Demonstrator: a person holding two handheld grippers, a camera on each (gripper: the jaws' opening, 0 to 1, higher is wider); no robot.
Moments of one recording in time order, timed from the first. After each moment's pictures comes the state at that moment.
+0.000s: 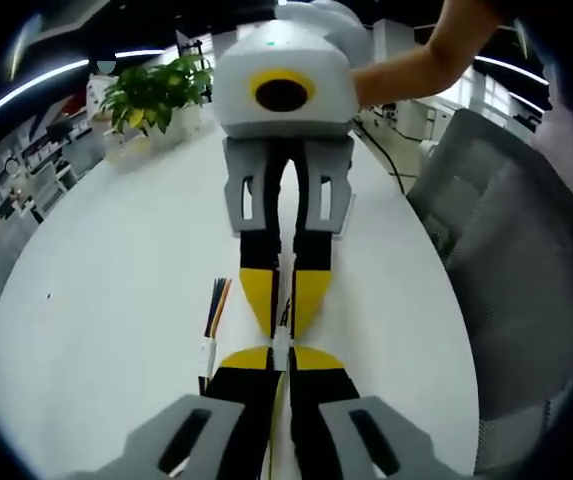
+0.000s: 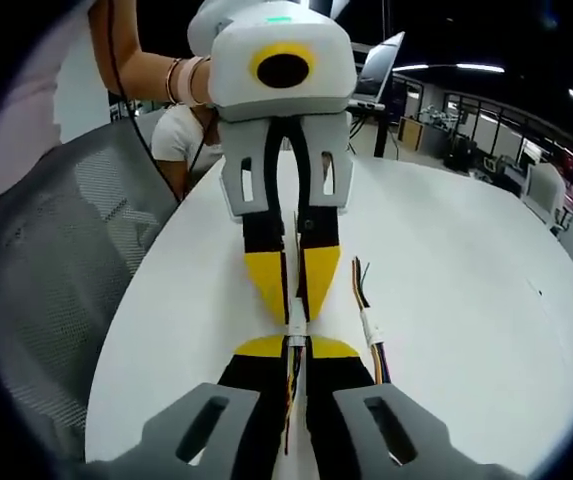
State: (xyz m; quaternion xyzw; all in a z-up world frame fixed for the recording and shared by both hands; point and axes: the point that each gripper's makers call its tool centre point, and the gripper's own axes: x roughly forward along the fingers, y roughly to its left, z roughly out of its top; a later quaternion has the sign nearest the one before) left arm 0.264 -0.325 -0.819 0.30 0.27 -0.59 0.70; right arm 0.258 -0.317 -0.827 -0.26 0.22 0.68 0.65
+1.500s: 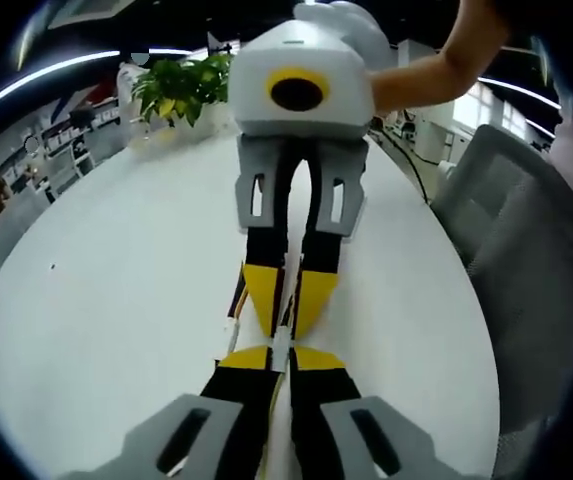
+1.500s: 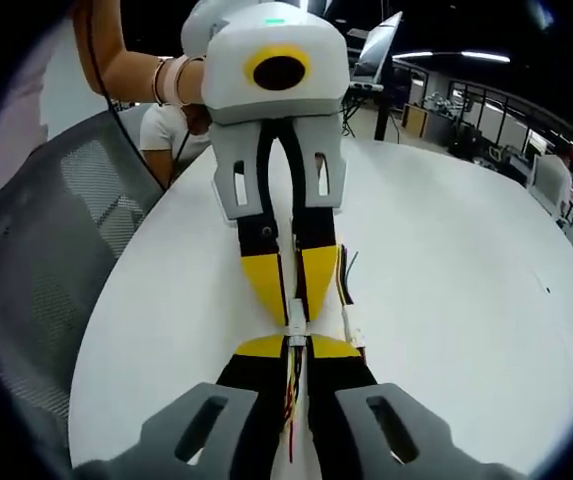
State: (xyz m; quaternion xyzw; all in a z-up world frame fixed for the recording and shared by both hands) left arm 0.286 -0.314 -0.838 0.24 0.27 -0.57 0.74; right arm 0.278 -0.306 -0.844 -0.27 0.24 0.68 0.64
